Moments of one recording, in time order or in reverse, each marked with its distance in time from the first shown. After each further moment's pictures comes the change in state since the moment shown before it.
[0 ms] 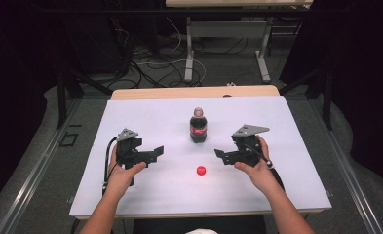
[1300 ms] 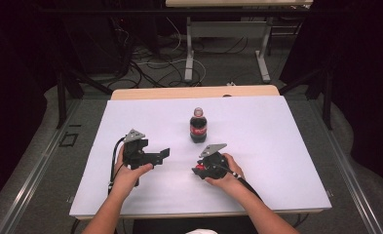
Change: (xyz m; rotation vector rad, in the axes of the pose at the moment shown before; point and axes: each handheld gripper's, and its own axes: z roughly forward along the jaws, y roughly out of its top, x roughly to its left) left arm -0.011 -0.004 0.016 -0.021 -0.035 0.030; right arm 0.056 -0.039 0.091 0.203 0.191 -0.150
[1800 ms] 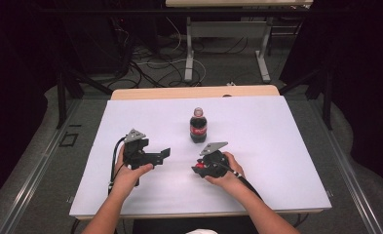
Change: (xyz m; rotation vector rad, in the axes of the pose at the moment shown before) left arm -0.001 0.002 -0.001 0.007 -0.006 0.016; right arm 0.000 0.004 -0.004 -0.027 -0.011 0.016
